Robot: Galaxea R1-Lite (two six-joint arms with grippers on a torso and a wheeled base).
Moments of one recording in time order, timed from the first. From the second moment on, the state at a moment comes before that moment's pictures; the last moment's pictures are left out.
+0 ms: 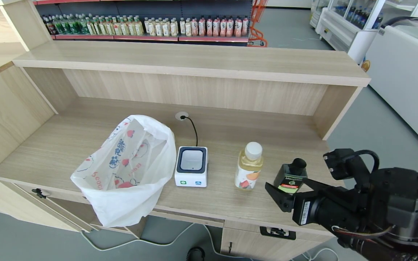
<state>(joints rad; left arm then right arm) -0.01 0.00 0.00 0.04 -0.04 0.02 0.76 1.58 -0.37 -0.97 -0.39 0.25</state>
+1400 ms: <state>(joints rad) -0.01 0.00 0.00 0.04 -0.04 0.02 0.73 2.06 -0.50 -1.48 -0.33 0.19</state>
